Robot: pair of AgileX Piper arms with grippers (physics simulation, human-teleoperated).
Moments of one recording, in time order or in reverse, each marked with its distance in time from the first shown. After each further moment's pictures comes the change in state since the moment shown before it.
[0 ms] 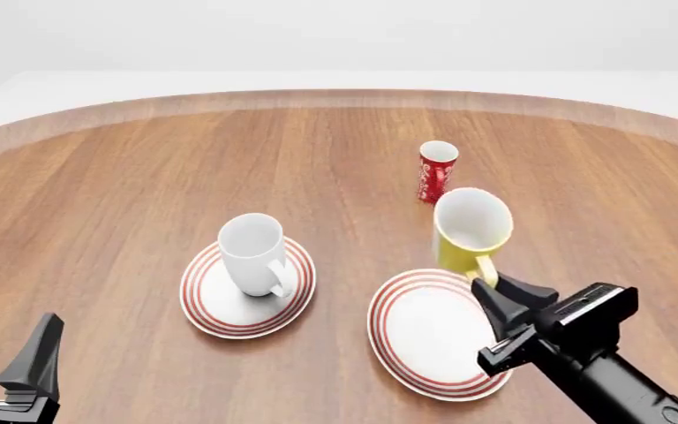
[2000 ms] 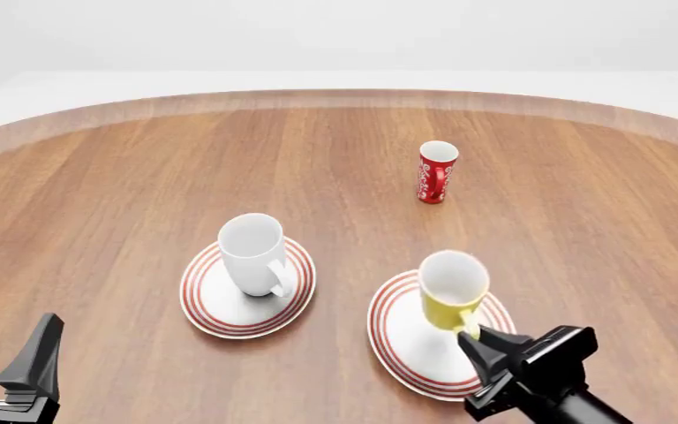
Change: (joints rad) left arm 0.000 0.000 0.000 0.000 0.000; right arm 0.034 0.345 0.126 -0.282 0.041
